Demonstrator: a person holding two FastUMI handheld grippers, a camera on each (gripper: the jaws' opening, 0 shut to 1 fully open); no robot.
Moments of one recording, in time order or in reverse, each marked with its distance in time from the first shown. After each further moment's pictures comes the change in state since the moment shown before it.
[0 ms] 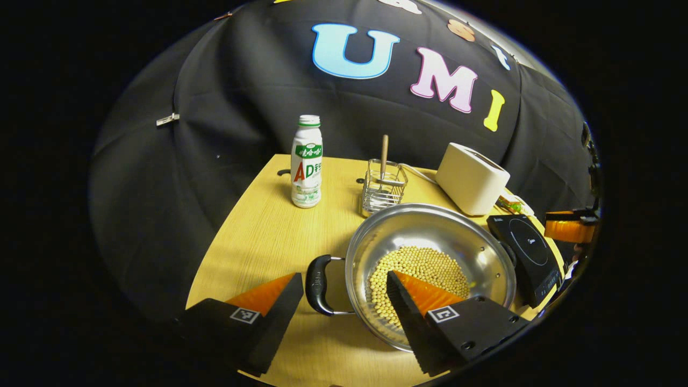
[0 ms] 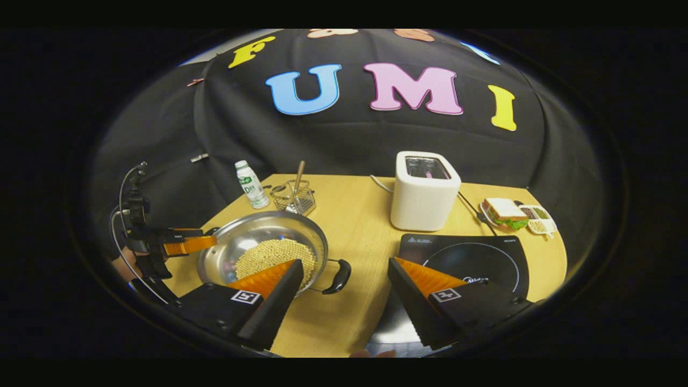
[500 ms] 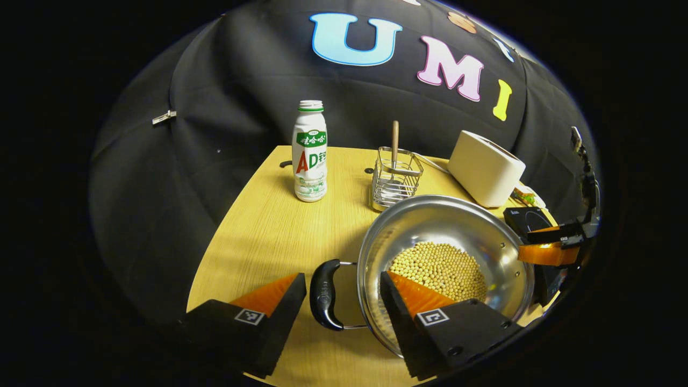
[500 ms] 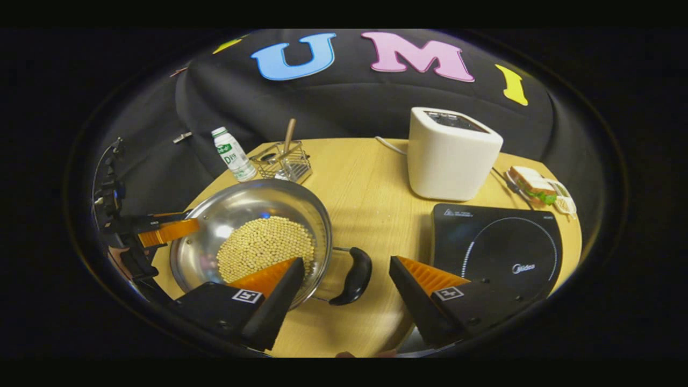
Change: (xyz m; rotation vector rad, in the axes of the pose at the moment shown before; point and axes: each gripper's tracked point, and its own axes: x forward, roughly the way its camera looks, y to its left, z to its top) left arm 0.027 0.004 -0.002 0.043 0.053 0.016; right arm 0.070 0.015 -0.053 0.067 0.215 0.005
